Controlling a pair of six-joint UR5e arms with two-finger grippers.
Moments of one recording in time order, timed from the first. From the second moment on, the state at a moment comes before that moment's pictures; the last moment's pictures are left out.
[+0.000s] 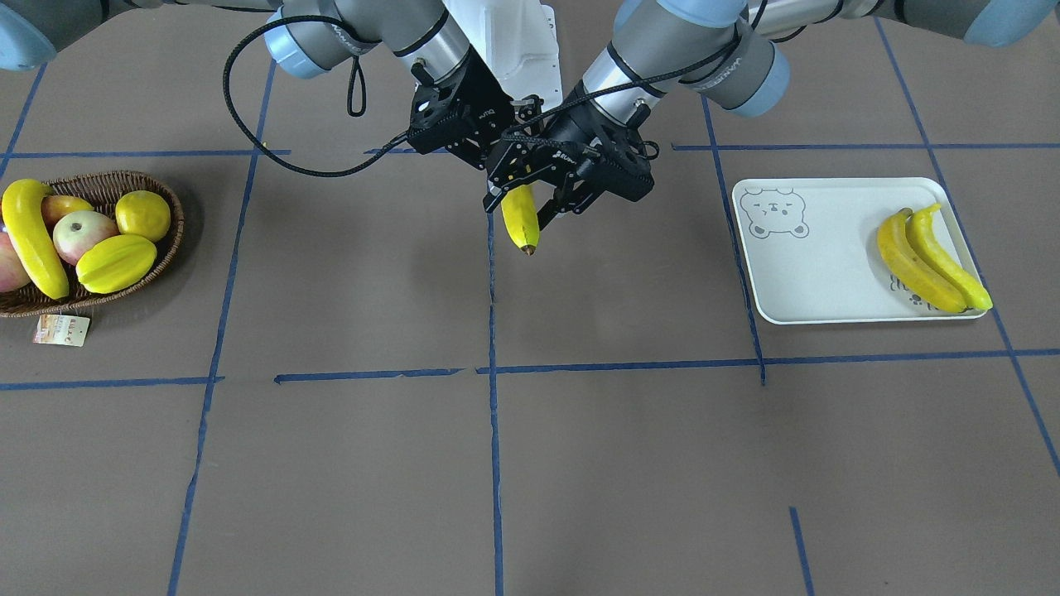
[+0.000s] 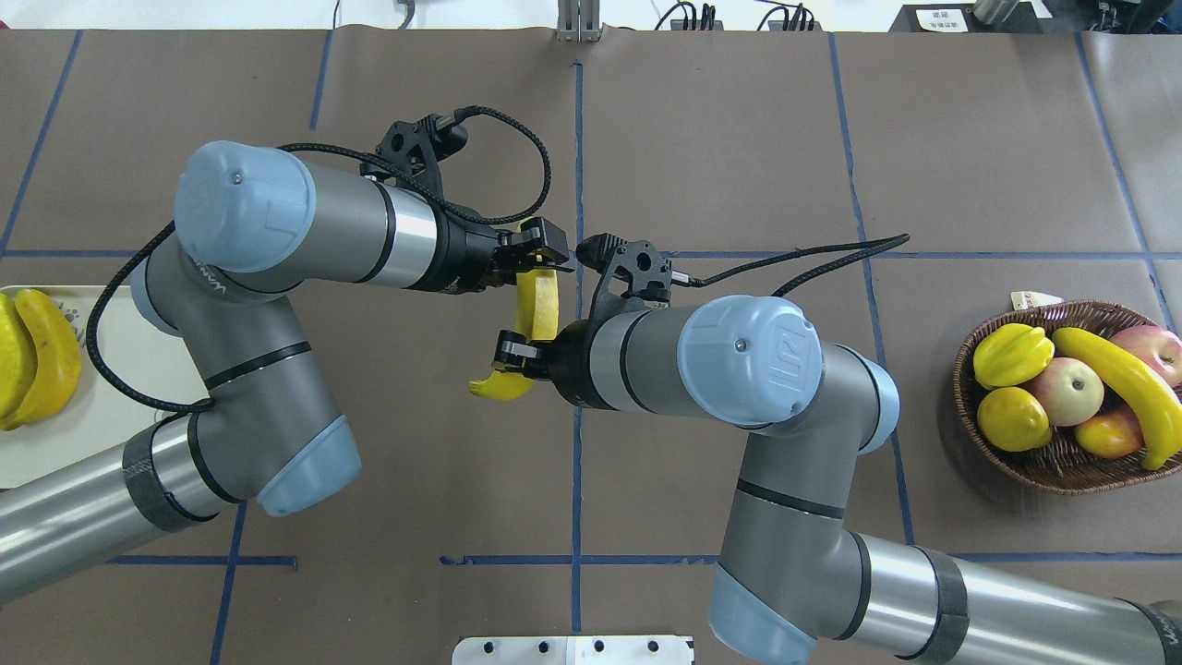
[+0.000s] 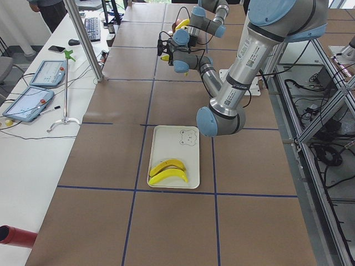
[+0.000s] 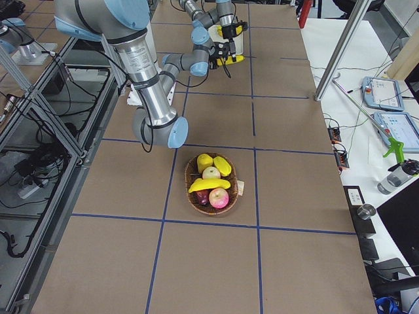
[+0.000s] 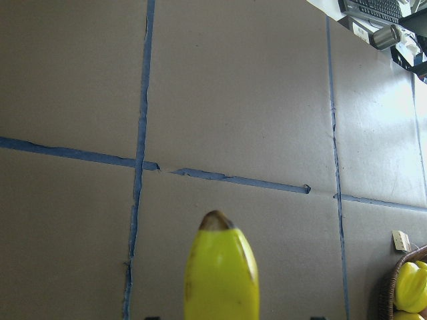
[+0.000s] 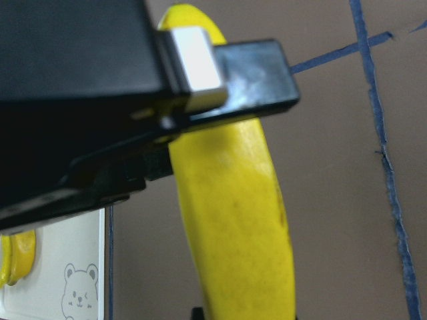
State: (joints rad) left arm -0.61 -2.17 -1.76 -2.21 -1.90 -1.49; right arm 0.39 -0.95 1.81 -1.05 1.69 1.56
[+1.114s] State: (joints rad) left arm -0.62 -2.14 -1.75 -2.18 -1.90 -1.48; right arm 0.43 -0.99 1.88 -1.06 1.75 1.56
